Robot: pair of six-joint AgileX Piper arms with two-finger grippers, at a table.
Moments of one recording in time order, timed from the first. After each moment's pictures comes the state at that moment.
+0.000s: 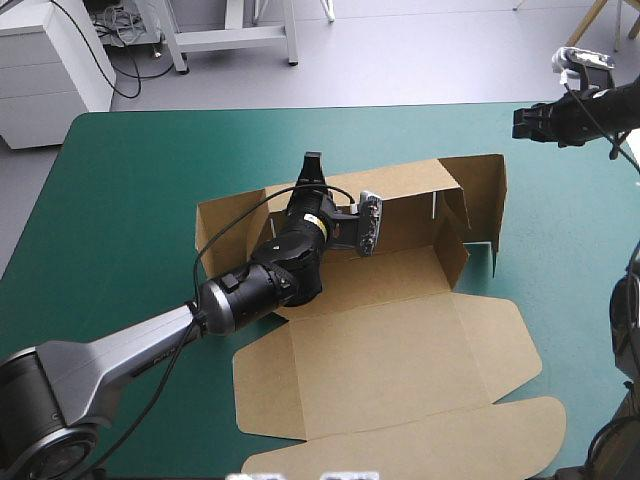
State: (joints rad) left arm -0.95 1.67 -1.36 1.08 0.73 0.16; right arm -0.24 1.94 -2.04 0.51 1.17 -0.35
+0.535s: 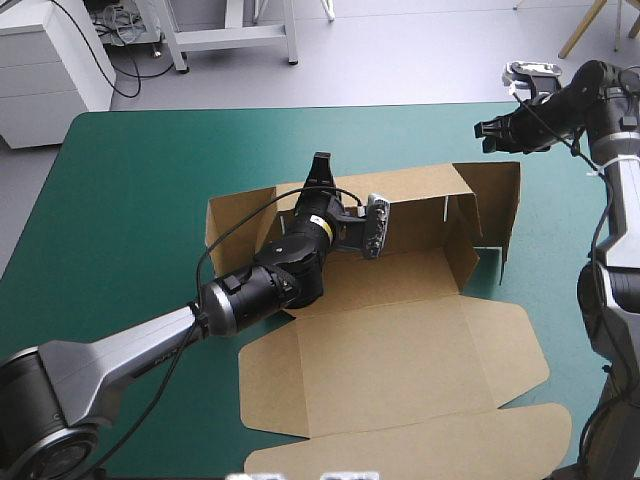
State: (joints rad) left arm -0.95 1.67 -1.36 1.11 0.68 0.15; right arm -0.11 2.05 -2.14 0.33 1.23 -0.26
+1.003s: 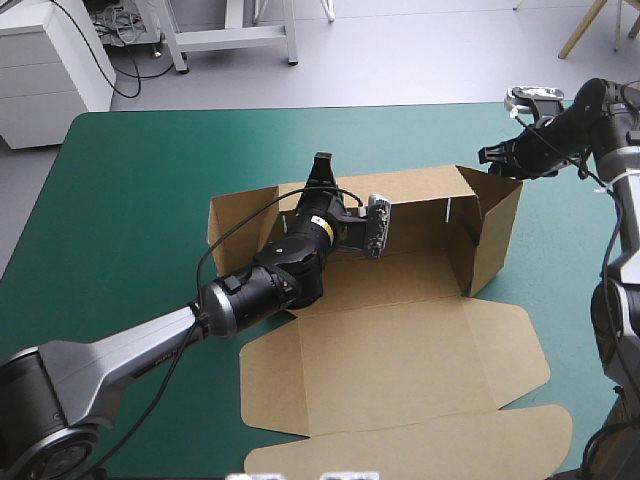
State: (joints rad) left arm -0.95 1.67 -1.35 1.12 0.66 0.13; right arm -0.11 1.91 -1.89 0.29 1.22 -0.27
